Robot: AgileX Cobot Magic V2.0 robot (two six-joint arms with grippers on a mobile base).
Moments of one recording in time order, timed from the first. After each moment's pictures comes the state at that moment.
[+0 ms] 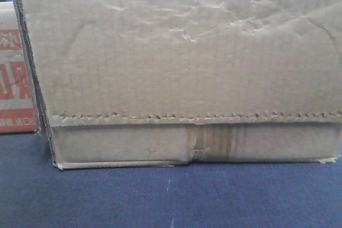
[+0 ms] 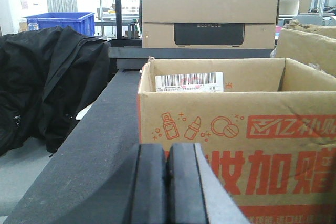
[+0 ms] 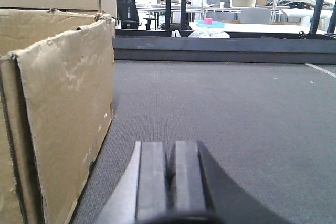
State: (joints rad) left arm 0.05 0.00 0.00 0.00 0.02 0.03; right arm 0.03 0.00 0.00 0.11 0.06 -0.09
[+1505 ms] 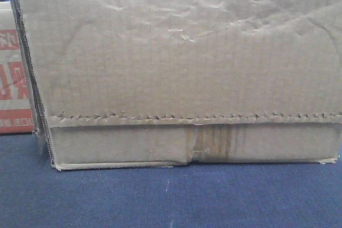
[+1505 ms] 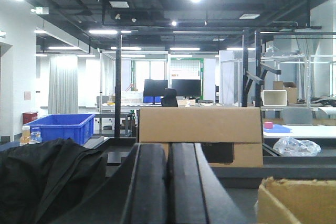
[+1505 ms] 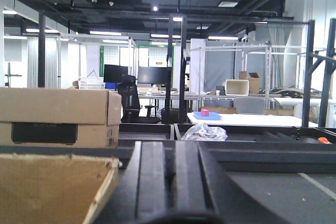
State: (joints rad) left arm 0.05 0.13 -0.55 0.00 0.16 0.03; right arm 0.03 0.07 -0.46 0.11 0.16 -0.09
